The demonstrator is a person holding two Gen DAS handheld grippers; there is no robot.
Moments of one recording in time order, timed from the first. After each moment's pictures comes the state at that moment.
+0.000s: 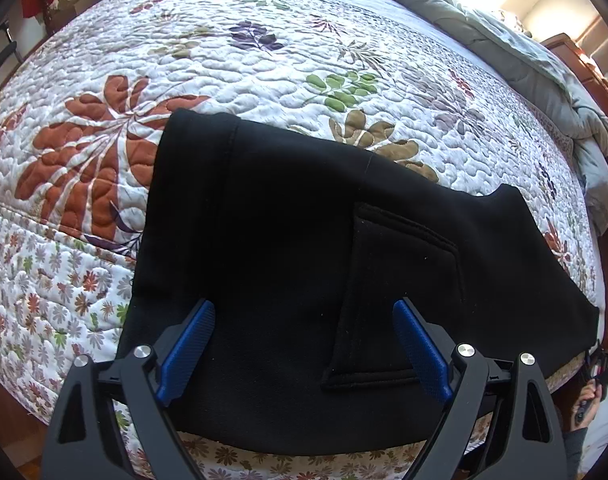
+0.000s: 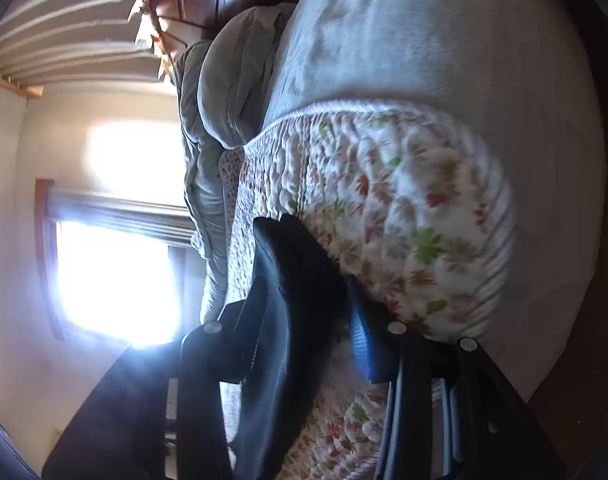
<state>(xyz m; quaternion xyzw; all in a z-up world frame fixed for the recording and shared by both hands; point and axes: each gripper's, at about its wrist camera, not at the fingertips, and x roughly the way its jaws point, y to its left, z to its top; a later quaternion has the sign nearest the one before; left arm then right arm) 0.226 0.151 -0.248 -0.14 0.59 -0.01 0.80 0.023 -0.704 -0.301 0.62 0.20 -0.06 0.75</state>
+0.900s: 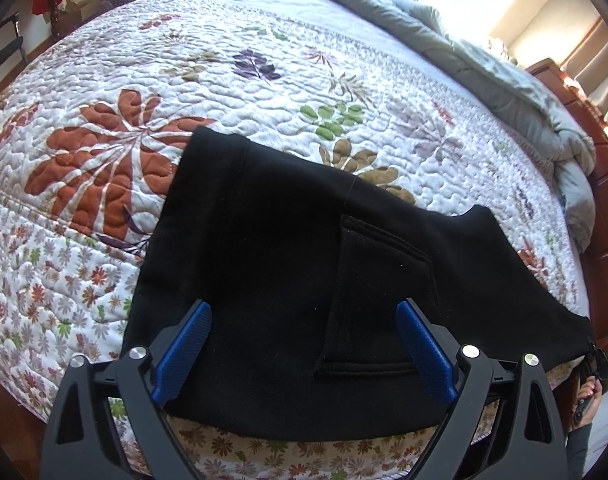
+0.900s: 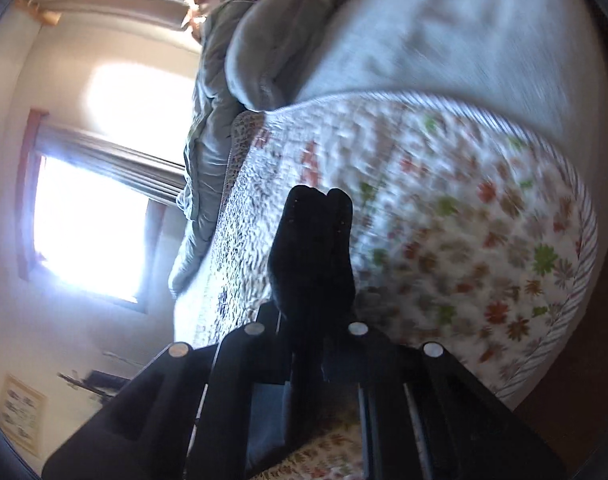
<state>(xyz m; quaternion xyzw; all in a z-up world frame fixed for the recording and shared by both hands) 0.201 0.164 -0.228 -0.18 0.53 -0.02 0.83 0.070 -0.665 -0.230 0.51 0.26 -0.06 0.81</state>
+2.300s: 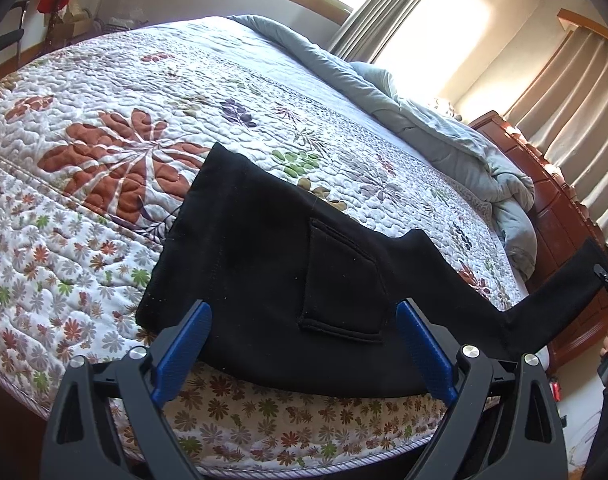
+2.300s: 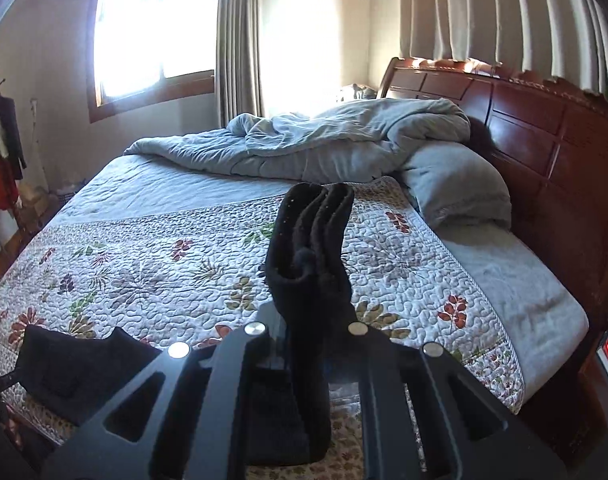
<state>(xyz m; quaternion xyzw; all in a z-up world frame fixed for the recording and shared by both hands) 0.131 0.185 -0.219 -0.25 0.41 -0.09 0.88 0.142 -0.342 -0.014 0.00 0.29 -0.07 0.95</state>
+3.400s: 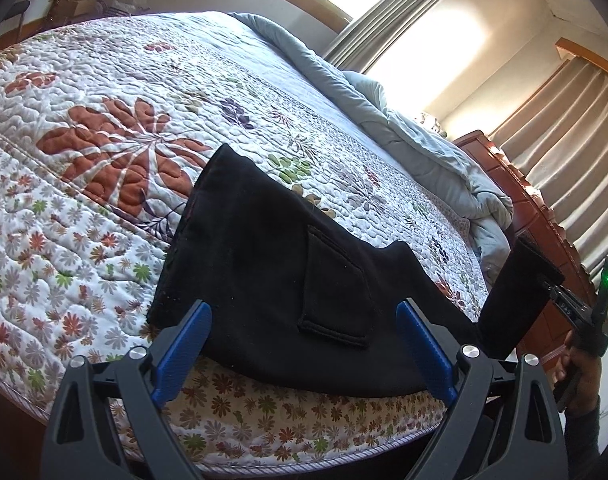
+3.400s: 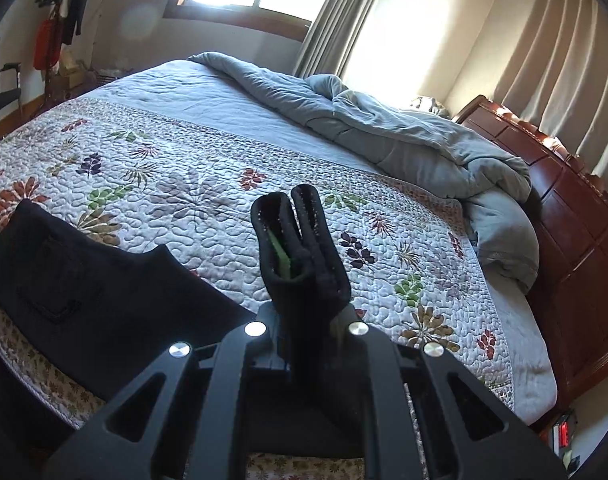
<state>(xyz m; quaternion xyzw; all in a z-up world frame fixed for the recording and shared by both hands) 0.122 0.203 -0.221 -0.30 0.39 -0.11 0.87 0.170 -0.155 -0.091 -0.20 0.35 -0.02 0.92</state>
